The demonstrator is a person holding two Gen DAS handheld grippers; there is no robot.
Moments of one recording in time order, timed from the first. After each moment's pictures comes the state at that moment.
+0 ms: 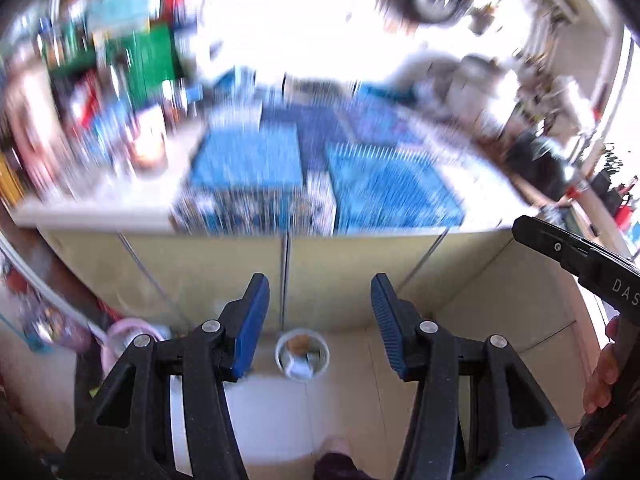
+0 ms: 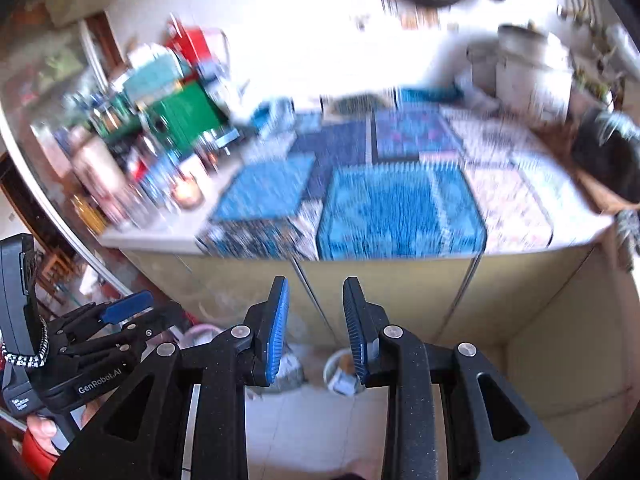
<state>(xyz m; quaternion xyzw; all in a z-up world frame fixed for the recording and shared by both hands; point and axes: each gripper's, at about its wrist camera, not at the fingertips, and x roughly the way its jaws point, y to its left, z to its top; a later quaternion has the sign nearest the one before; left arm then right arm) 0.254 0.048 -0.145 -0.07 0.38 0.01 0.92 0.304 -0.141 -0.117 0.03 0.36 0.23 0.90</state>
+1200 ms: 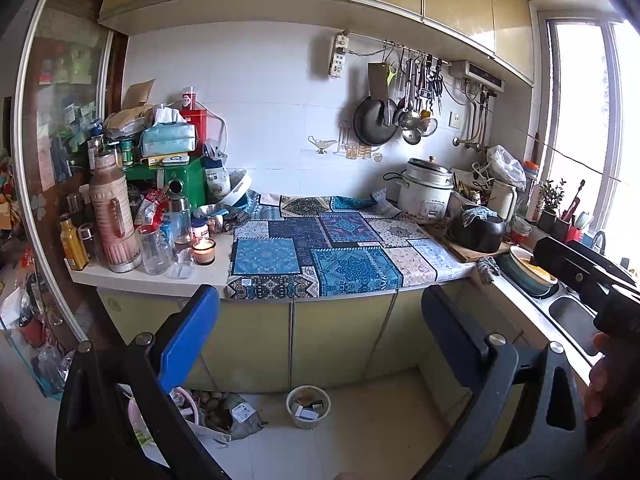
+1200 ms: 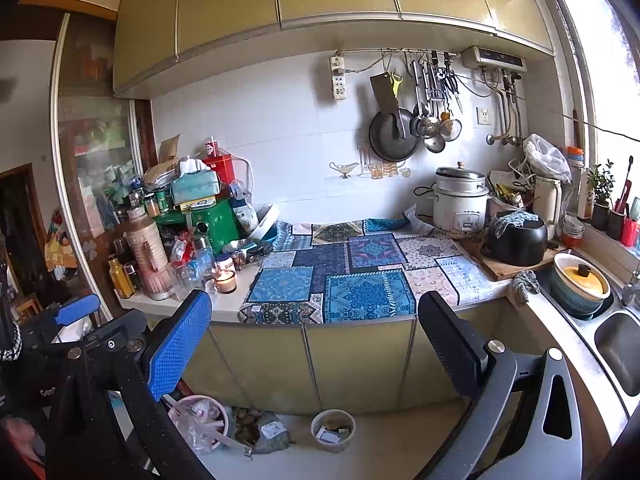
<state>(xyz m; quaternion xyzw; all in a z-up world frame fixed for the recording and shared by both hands) 0.008 0.040 0.011 -0.05 0.21 0.00 0.98 0.082 -0.128 -0.011 0.03 0.18 0.15 0.97</state>
